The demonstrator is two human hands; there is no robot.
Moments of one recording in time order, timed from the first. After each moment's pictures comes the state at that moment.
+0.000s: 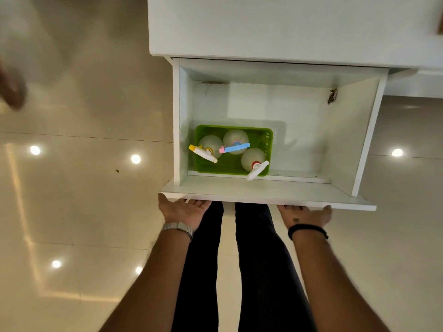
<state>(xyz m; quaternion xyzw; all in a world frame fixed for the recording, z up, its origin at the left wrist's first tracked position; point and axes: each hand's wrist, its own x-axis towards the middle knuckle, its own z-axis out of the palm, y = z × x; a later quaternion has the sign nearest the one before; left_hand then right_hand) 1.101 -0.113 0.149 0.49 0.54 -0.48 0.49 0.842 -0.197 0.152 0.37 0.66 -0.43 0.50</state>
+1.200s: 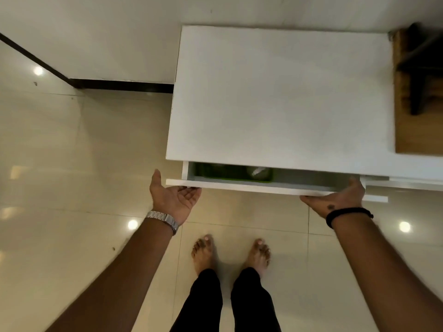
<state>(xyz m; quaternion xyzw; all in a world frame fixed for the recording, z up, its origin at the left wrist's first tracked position) 1.196 -0.335 0.182 0.50 0.32 -0.58 0.56 0.874 -0.459 0.185 0.19 0.63 -0.40 0.63</state>
